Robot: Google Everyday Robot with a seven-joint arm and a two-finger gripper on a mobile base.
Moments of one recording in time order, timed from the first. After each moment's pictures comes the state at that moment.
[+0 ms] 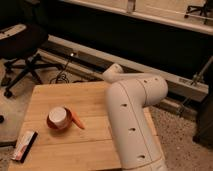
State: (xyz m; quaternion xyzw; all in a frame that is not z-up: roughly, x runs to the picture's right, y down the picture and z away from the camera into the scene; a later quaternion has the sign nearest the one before) arm 0.146 0.058 1.024 0.18 0.30 0.93 0.08
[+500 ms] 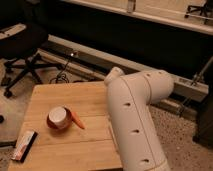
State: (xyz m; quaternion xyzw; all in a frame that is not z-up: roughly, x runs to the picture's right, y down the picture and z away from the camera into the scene) arm 0.175 0.067 0.986 0.23 0.28 0.92 0.12
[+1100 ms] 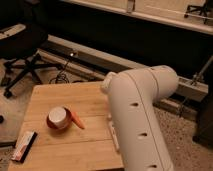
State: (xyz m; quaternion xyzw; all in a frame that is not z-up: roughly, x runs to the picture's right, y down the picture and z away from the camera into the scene) arm 0.139 0.100 0.949 0.21 0.29 0.93 0.11
